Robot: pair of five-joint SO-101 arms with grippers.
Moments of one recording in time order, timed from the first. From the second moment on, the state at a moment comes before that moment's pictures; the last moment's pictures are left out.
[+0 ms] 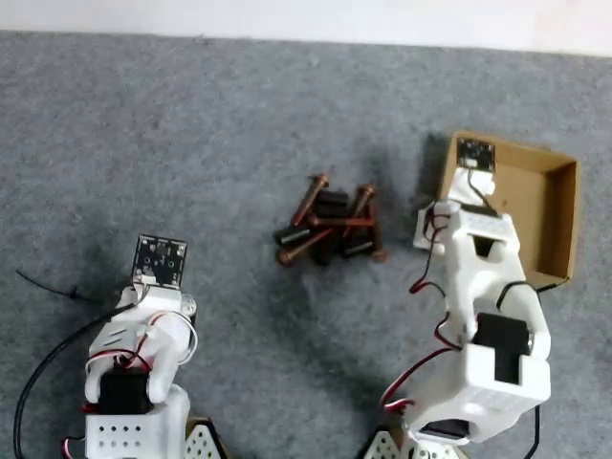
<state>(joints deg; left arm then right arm) -7.3 -103.8 91.3 65.5 -6.1 5.4 8.7 29.7 38.4 3.0</state>
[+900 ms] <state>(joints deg) -7.3 -103.8 91.3 65.5 -6.1 7.5 8.4 21.8 56.7 19.9</state>
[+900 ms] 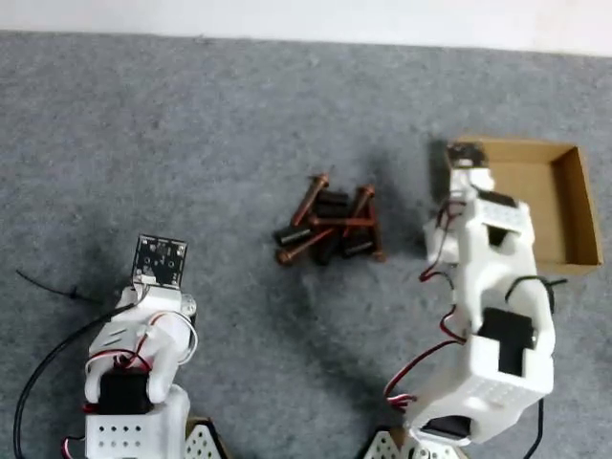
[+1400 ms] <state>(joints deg) -7.3 -103.8 91.3 65.5 -6.1 -14.6 -13.5 26.2 63.3 13.5</state>
